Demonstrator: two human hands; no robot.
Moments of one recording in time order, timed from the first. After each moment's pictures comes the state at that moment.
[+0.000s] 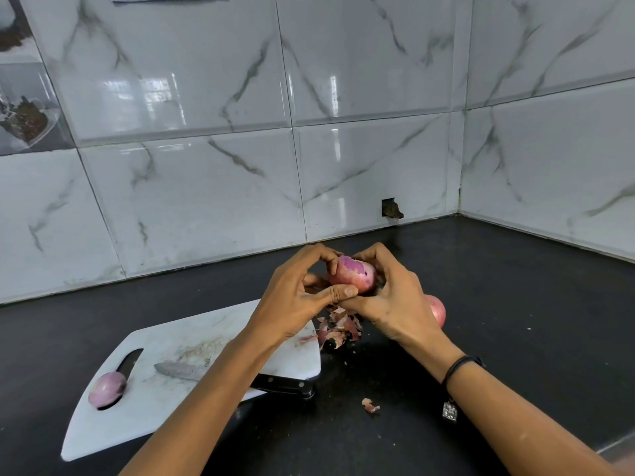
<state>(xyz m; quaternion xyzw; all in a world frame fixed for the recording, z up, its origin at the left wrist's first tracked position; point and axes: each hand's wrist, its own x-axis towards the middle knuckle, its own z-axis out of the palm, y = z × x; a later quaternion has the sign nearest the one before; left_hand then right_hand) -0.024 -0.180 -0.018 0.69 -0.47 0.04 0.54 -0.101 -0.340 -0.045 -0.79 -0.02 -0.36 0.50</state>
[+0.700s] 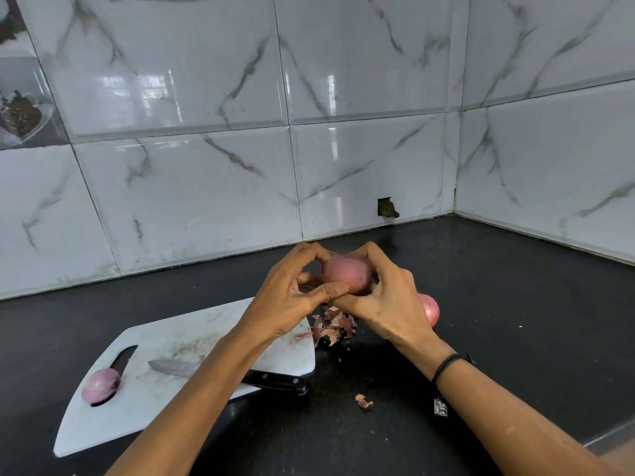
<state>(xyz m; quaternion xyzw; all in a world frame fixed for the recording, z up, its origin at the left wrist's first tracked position) -0.022 -0.178 -0.019 0.70 -0.47 0.03 0.54 -0.107 -0.333 -0.042 -0.80 -0.03 -0.38 0.47</state>
